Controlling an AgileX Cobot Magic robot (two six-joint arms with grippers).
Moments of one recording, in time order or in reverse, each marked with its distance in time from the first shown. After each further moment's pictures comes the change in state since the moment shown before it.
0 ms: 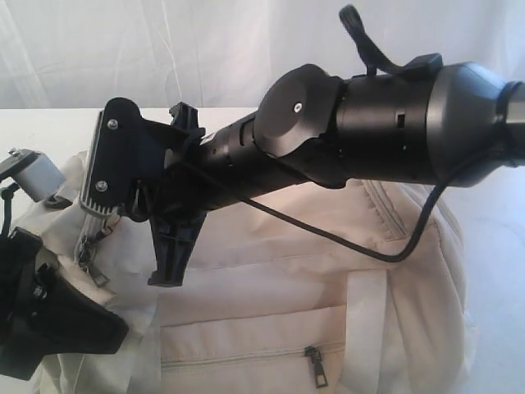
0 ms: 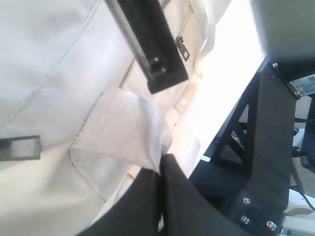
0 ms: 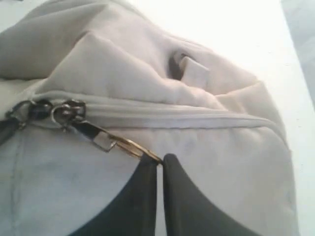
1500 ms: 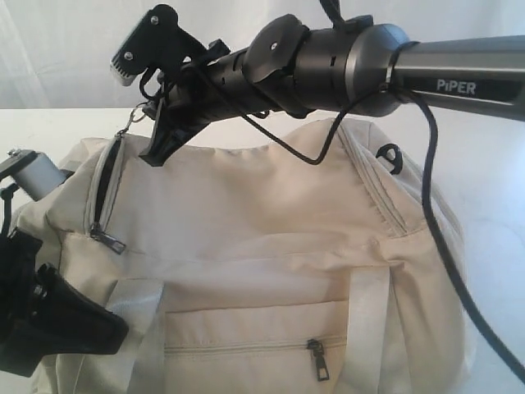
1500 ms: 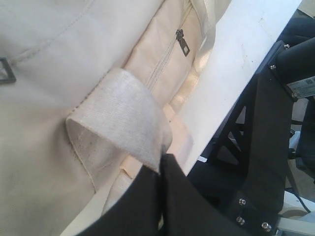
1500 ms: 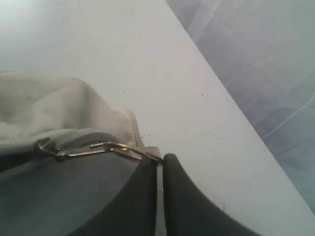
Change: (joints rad) left arm 0.000 0.000 0.000 -0.004 0.006 -0.019; right arm -0.166 0.264 -0.378 -0.001 -0.073 0.246
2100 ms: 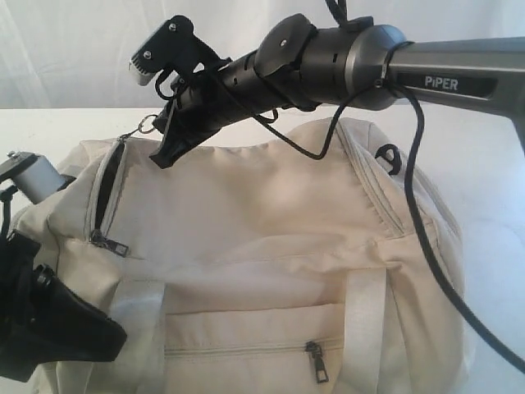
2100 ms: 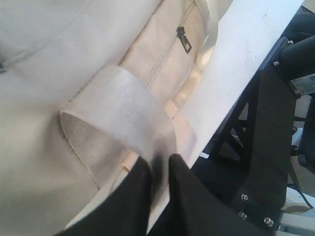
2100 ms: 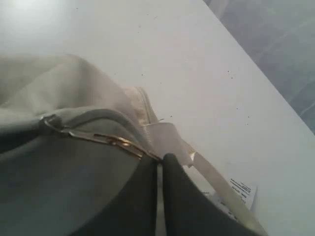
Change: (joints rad) left arm 0.000 -0.001 -0.004 0.022 0.004 -0.014; right arm -0.049 0.056 -0.059 0.002 0.152 0.084
